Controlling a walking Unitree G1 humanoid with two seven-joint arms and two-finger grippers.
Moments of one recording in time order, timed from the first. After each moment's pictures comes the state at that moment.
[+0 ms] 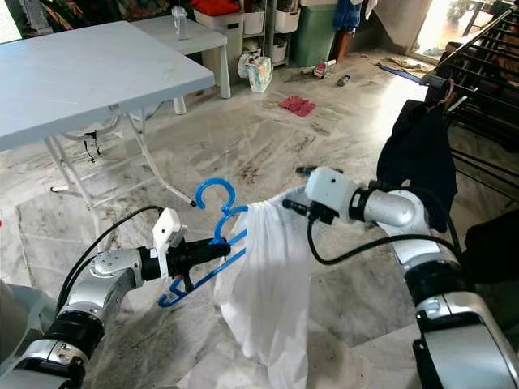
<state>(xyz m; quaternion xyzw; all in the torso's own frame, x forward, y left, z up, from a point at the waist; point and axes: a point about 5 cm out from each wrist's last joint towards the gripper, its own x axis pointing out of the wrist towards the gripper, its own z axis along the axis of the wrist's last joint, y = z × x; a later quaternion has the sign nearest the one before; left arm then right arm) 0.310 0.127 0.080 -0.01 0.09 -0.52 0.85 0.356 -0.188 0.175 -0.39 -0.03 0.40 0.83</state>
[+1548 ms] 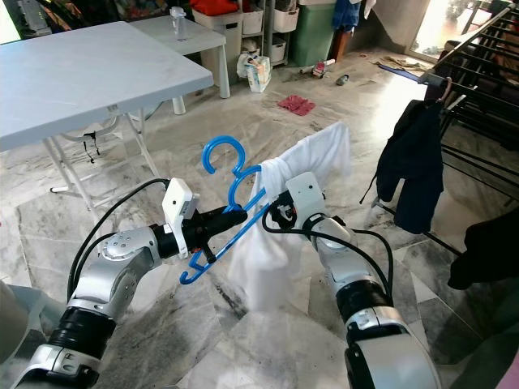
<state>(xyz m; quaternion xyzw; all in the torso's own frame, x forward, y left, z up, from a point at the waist) 0.312 0.090 0.131 -0.04 0.03 -0.50 0.87 0.366 -0.138 0.108 -0.13 0.06 0.20 0.97</state>
